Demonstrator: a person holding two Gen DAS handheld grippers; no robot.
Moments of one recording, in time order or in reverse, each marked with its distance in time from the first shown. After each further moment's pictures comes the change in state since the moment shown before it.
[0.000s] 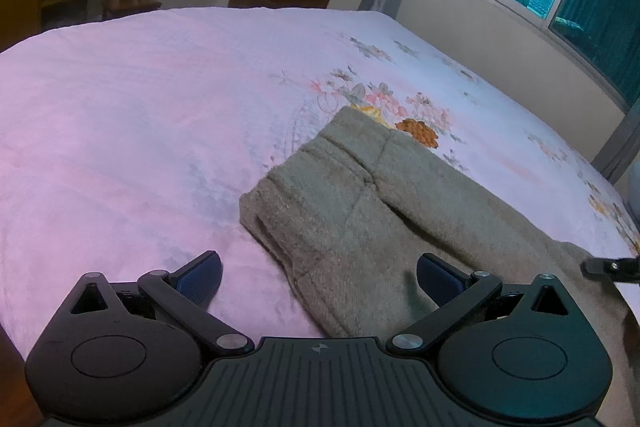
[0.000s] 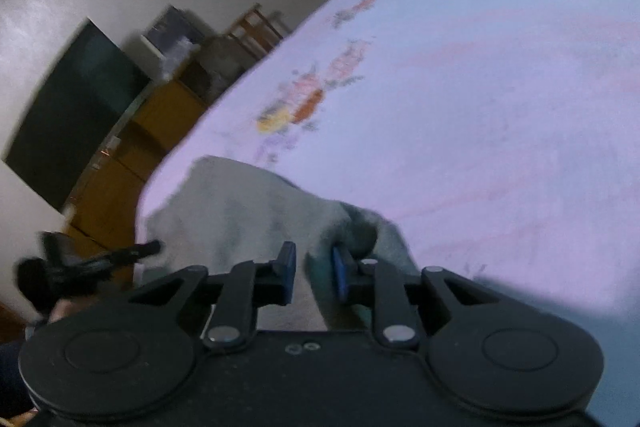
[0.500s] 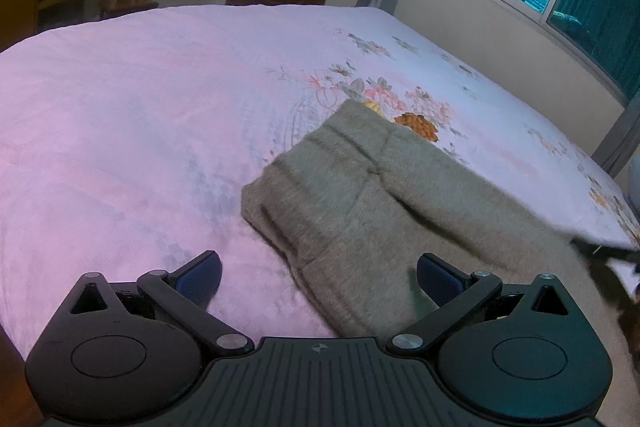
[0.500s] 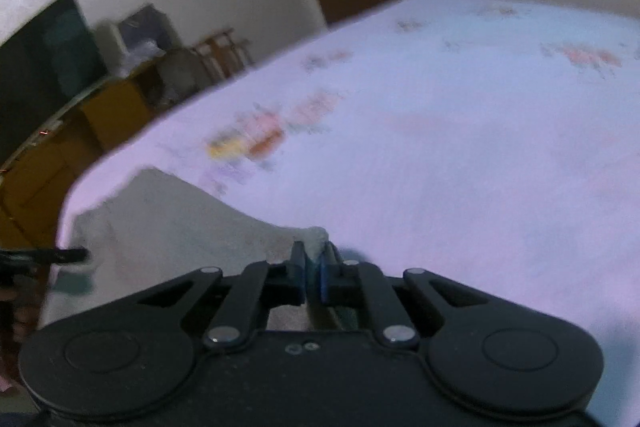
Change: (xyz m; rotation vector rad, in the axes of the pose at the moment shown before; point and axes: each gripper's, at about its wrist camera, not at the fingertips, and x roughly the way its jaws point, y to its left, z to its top) left arm 0.005 -0.001 -0.002 0.013 0.006 0.000; right arm 0.007 0.018 -0.011 -0.171 -0.117 -0.260
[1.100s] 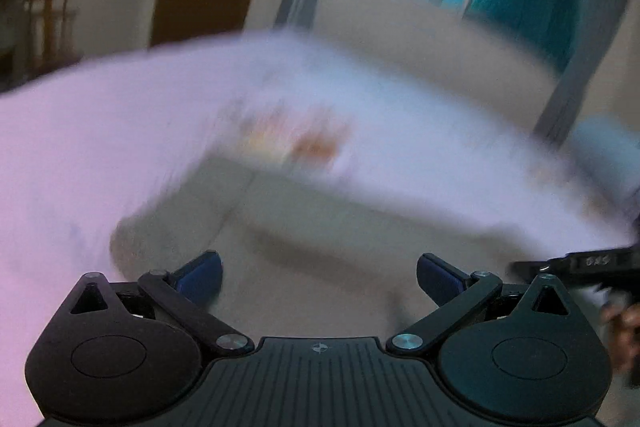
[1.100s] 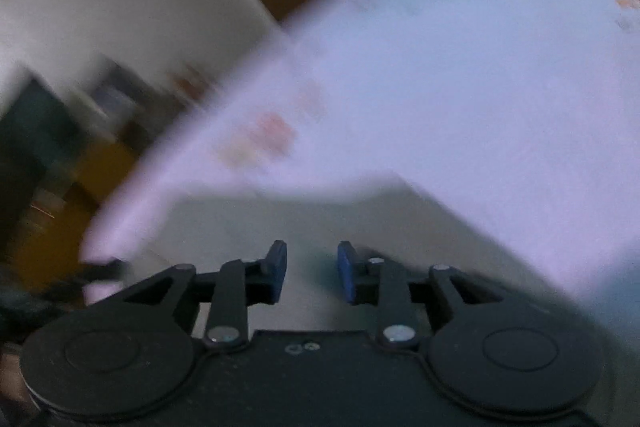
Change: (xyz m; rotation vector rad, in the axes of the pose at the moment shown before) left arm 0.010 -0.059 0.005 0.200 -0.032 -0.121; right arm -0.015 0.034 -0.033 0.282 0.024 -0.070
